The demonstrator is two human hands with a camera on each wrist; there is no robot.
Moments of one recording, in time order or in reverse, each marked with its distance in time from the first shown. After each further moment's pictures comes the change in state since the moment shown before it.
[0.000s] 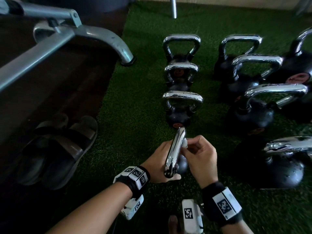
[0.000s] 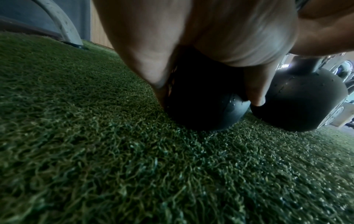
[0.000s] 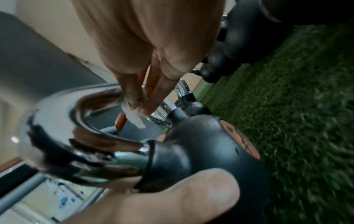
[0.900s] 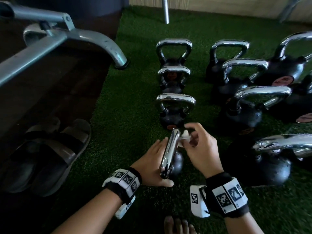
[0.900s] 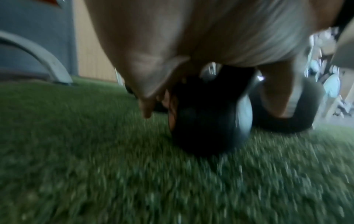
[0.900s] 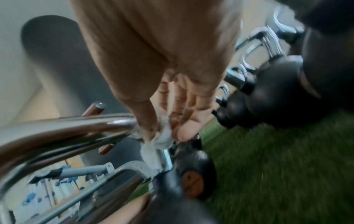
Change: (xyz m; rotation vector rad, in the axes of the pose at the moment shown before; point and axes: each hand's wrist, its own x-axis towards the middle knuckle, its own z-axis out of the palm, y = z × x) left_hand -0.005 0.001 -0.009 0.301 -0.198 -0.049; right_hand 0.024 -0.027 -0.023 -0.593 -0.057 -0.258
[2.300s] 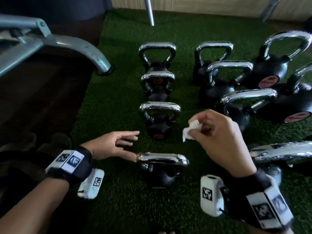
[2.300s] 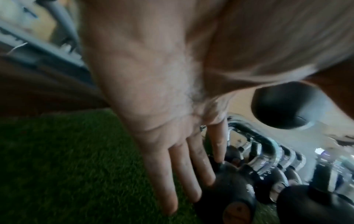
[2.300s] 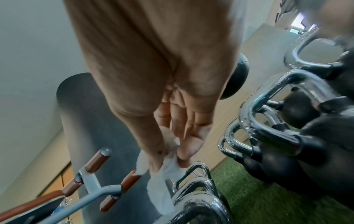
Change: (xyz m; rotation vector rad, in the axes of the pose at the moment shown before) left_hand 0.022 -0.040 -0.128 -0.508 -0.164 -0.294; right_hand 0.046 -0.021 -0.088 0.006 -0.041 0.017
